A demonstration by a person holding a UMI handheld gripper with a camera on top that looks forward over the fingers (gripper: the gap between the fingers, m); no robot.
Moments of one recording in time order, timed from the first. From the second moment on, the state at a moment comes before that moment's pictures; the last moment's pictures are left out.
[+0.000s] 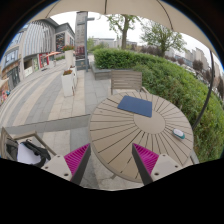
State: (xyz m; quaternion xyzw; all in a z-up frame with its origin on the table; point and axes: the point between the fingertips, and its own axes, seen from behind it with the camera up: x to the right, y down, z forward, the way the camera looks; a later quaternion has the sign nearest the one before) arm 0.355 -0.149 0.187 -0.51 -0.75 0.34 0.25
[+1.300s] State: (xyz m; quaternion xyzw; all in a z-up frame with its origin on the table) arm 0.109 0.244 0.005 -0.65 -0.61 0.28 0.35
